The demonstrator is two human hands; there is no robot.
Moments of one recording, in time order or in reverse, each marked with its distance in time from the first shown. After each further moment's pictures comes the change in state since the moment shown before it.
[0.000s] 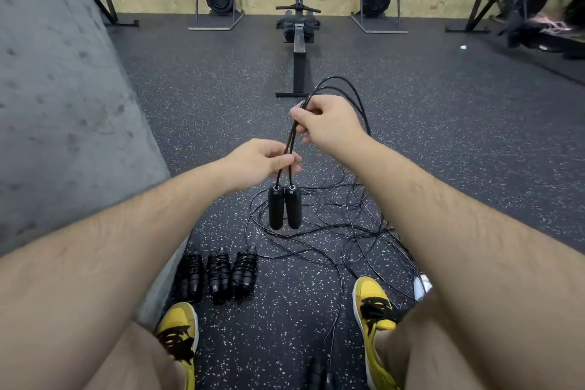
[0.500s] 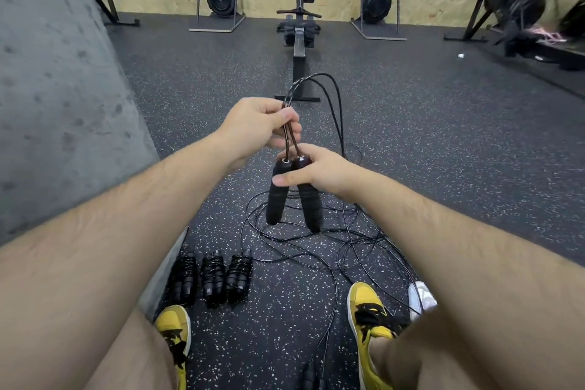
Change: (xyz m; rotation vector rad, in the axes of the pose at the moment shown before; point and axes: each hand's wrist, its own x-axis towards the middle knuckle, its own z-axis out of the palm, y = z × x) left_hand 0.007 0.056 -0.010 -0.188 0.279 0.118; right_hand -0.020 0.048 0.005 0.014 -0.466 0.170
